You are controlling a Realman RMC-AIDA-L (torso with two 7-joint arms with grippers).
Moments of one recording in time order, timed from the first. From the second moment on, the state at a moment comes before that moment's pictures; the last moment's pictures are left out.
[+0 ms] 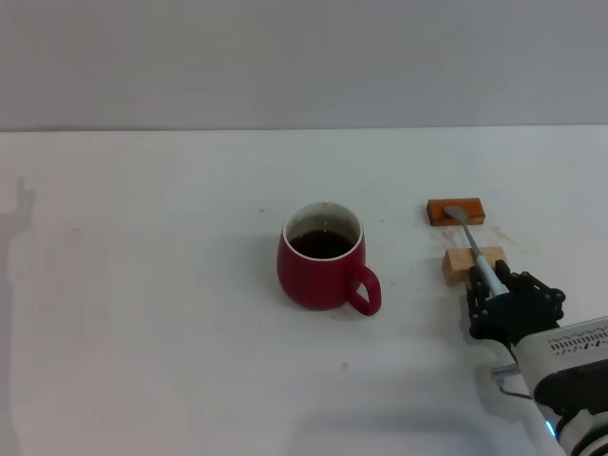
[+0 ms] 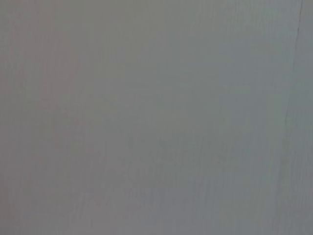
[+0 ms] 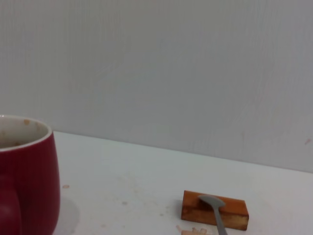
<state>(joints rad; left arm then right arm) -0.46 -2.04 -1.17 -0.17 2.14 1.06 -0.11 0.21 2.06 0.53 0.79 -1.77 -0.80 -0.65</state>
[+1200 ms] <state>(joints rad) -0.46 -2.04 -1.18 -0.17 2.14 1.06 -0.11 0.20 2.07 0.53 0.79 -1.77 -0.80 -0.66</state>
